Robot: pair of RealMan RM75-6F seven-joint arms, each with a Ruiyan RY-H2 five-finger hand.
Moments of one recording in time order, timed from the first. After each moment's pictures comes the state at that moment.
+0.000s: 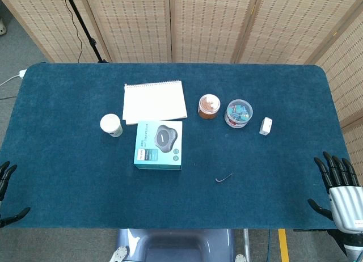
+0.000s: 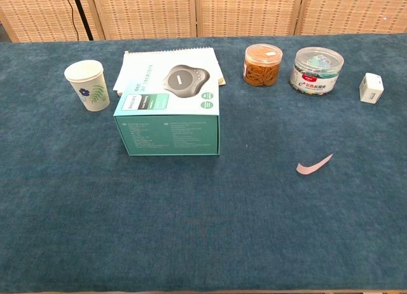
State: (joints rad) left arm 0.06 -1.06 0.04 -1.67 1.60 1.61 -0.05; right arm 0.01 -1.03 0.04 -1.74 -1.66 1.62 -0.17
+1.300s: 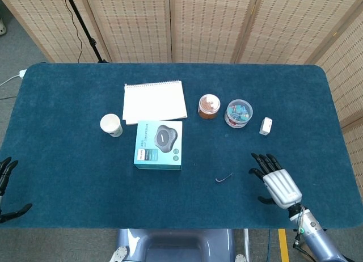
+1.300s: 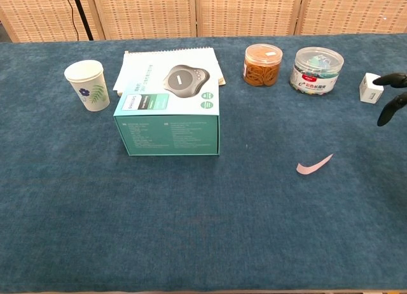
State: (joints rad) left arm 0.03 -1.01 0.03 -1.72 1.58 1.57 -0.09; right arm 0.29 -1.23 0.04 -1.63 -1.63 1.18 -0.14
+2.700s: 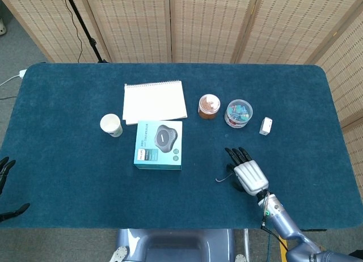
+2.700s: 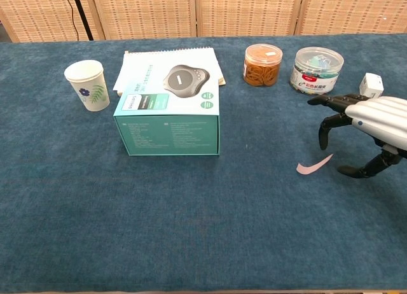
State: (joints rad) left arm 0.03 -1.00 0.03 -1.72 1.55 1.55 -0.11; right arm 0.45 -1.51 0.06 -1.42 -1.51 1.08 -0.25
